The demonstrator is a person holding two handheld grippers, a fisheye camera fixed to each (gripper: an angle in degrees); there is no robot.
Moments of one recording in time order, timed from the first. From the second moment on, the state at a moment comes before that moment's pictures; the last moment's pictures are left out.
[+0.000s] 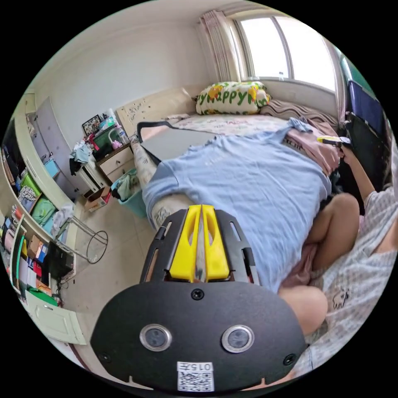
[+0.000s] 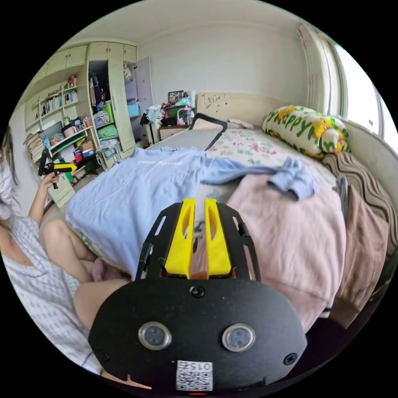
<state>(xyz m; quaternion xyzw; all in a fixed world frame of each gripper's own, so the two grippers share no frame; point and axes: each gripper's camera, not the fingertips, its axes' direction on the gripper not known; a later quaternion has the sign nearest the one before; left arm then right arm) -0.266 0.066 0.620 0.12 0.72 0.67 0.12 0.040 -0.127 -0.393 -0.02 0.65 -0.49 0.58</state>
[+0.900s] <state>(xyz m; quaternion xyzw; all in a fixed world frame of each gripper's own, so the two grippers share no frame) -0.003 0.385 0.317 -0.05 0.64 0.74 0.18 0.180 -0.515 -0.082 -0.11 0.74 -0.36 0.55</state>
